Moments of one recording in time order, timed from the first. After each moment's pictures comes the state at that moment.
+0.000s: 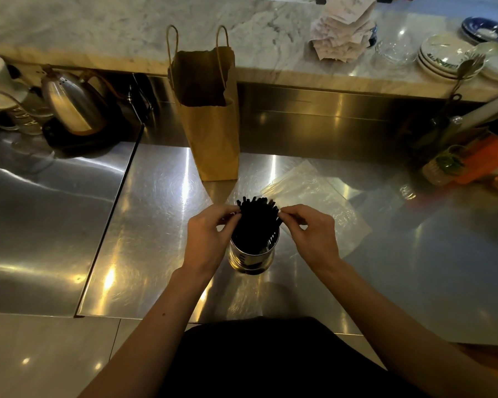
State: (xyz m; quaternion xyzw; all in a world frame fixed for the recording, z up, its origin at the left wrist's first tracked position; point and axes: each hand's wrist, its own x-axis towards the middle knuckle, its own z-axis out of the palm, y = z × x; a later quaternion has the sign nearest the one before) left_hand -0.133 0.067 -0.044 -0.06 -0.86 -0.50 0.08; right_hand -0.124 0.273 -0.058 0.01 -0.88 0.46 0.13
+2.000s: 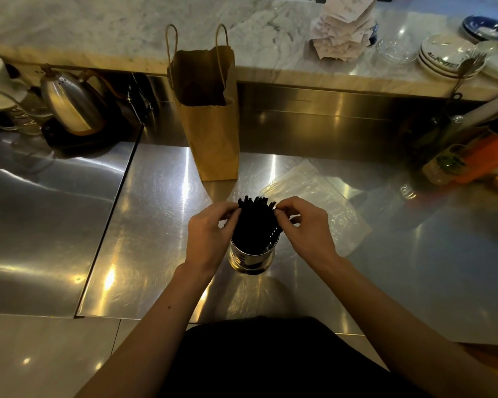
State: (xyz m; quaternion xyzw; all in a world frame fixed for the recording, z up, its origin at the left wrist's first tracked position) left_hand -0.139 0.068 -0.052 -0.07 -0.87 -0.47 0.14; right_hand -0.132 0.265 -0.049 0.00 -0.88 0.47 0.07
